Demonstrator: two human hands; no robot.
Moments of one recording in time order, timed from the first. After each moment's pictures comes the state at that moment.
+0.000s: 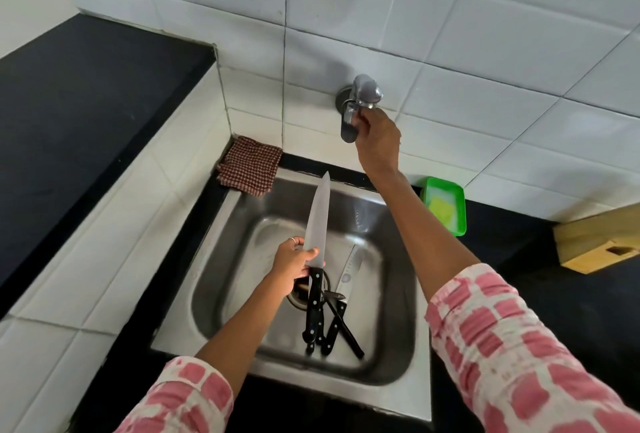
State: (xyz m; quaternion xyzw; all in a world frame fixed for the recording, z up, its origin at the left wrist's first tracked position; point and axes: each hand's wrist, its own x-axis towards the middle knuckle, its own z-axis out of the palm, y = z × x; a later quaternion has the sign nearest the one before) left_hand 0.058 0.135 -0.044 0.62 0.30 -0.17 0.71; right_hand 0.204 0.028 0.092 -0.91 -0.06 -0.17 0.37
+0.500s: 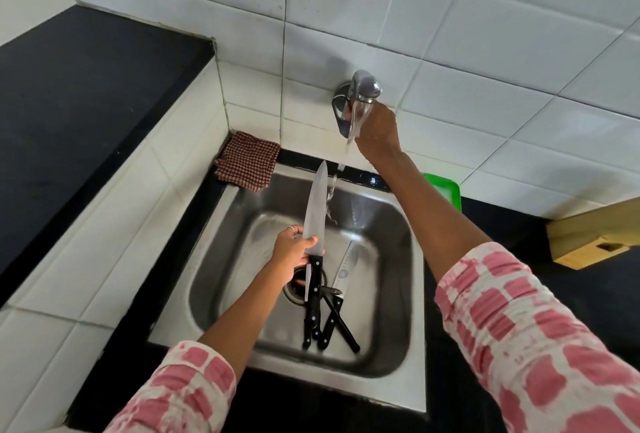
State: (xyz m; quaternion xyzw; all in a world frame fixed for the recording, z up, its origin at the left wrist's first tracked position) left_hand 0.064 0.135 -0.037 0.58 0.30 -0.16 0.74; right_hand 0.209 0.031 0.117 -0.96 -0.09 -0.05 0.24
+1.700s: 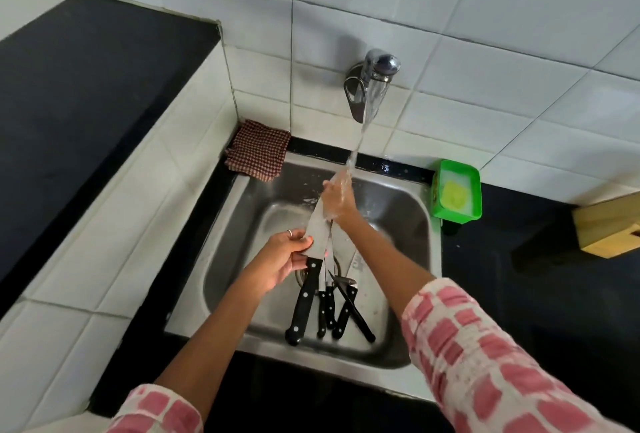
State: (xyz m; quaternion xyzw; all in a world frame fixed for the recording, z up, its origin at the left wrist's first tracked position) left_hand 0.033 0.173 -0.029 0.50 0.24 -0.24 0.79; right_hand 0.129 0.071 -0.005 -0.84 0.06 0.15 0.52
